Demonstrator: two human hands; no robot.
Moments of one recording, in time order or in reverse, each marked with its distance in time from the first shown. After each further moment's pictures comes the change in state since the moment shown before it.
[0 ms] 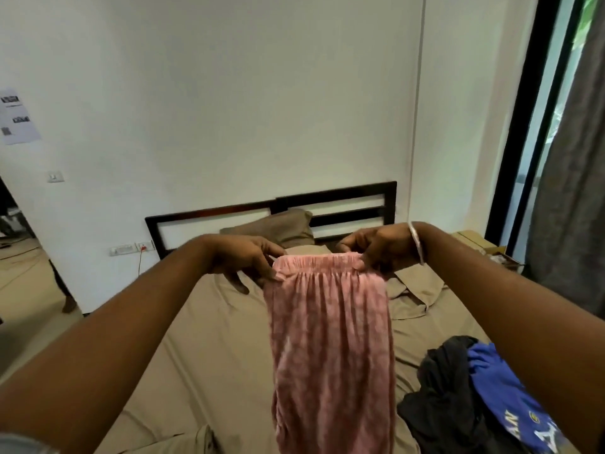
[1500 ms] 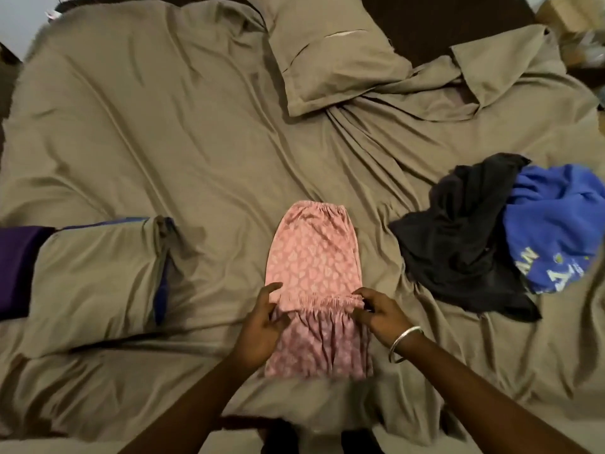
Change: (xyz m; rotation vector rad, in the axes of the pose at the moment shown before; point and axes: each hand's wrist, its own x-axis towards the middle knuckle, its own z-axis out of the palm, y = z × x) left_hand 0.143 -0.241 0.468 -0.694 0.373 -0.295; right_hand 0.081 0.481 0.224 0.152 0.560 0.369
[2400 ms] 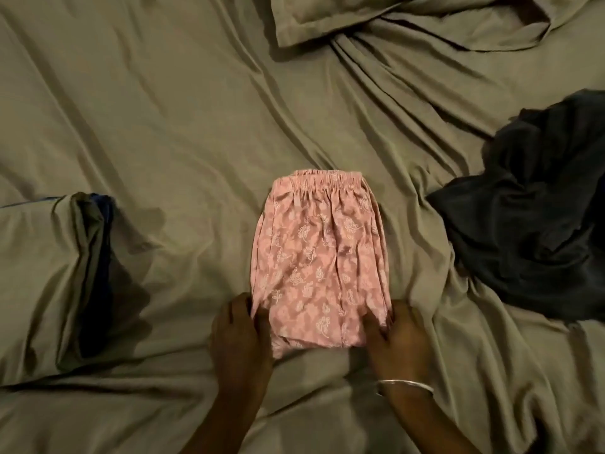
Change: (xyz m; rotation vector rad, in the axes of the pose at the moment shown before) left_hand 0.066 -0.094 0.033 0.621 0.432 -0.038; right_hand 0.037 0.061 0.079 -0.260 0.571 0.207
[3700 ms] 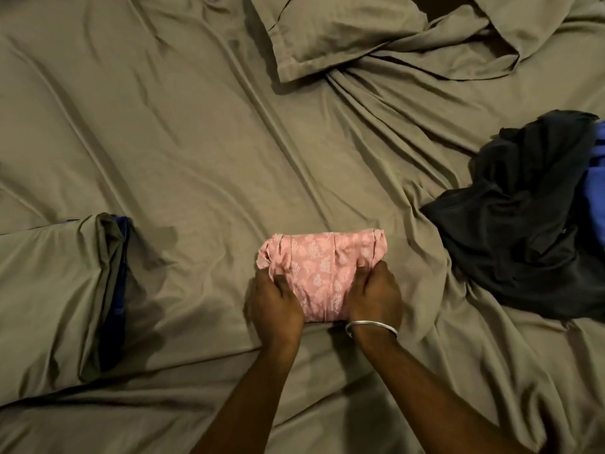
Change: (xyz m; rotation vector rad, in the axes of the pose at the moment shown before) left_hand 0.043 0.058 0.015 -0.387 0.146 -0.181; right_hand 0.044 -0.059 0.031 0.077 0.258 -0.016
